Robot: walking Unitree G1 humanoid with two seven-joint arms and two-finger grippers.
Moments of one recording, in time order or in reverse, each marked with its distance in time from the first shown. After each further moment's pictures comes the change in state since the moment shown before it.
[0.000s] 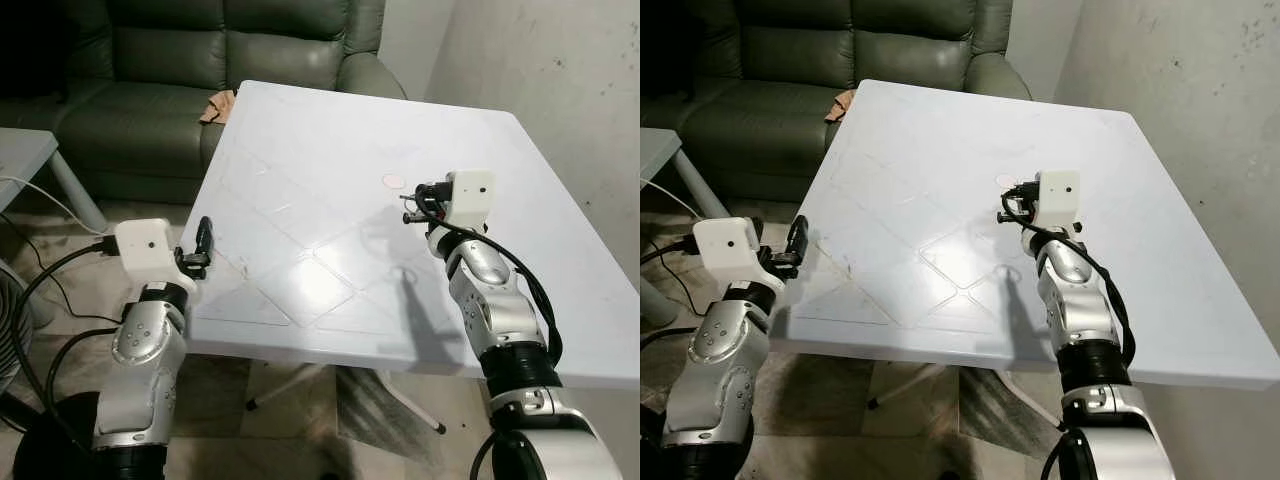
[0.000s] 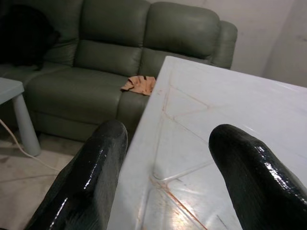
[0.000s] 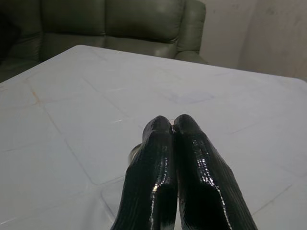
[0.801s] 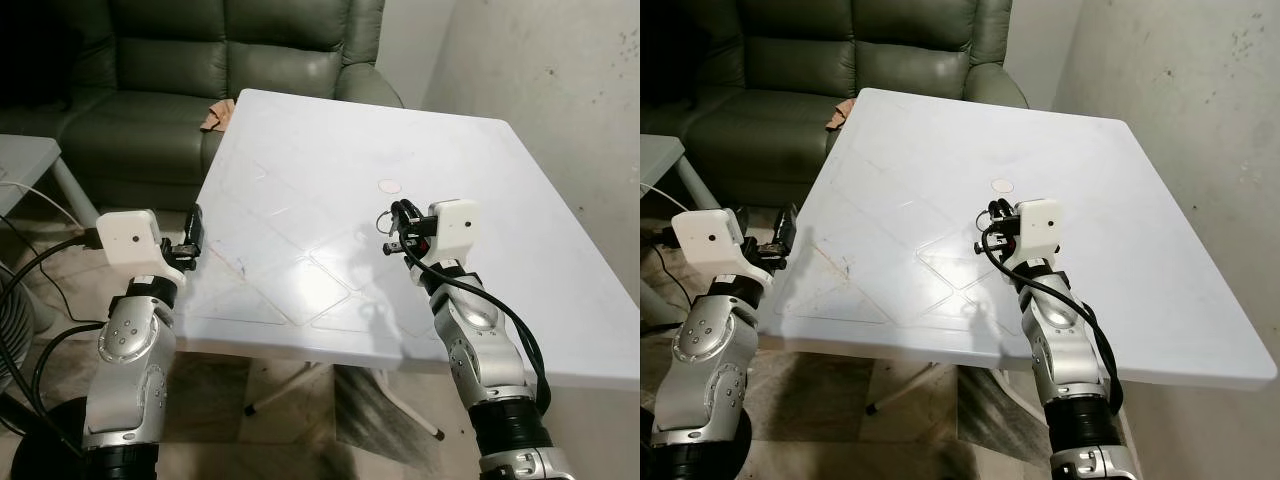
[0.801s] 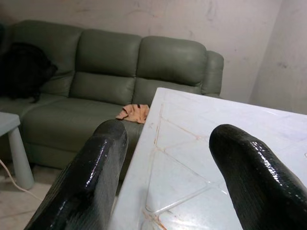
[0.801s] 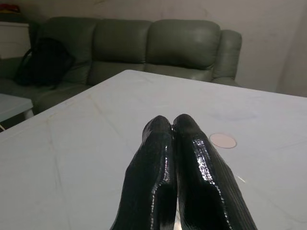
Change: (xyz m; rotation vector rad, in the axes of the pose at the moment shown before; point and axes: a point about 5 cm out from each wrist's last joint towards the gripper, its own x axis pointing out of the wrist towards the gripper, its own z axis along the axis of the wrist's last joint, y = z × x) left arm -0.001 0.002 0.013 0.017 -0.100 -0.043; right arm -0.036 0.032 -0.018 0.039 -0.101 0.160
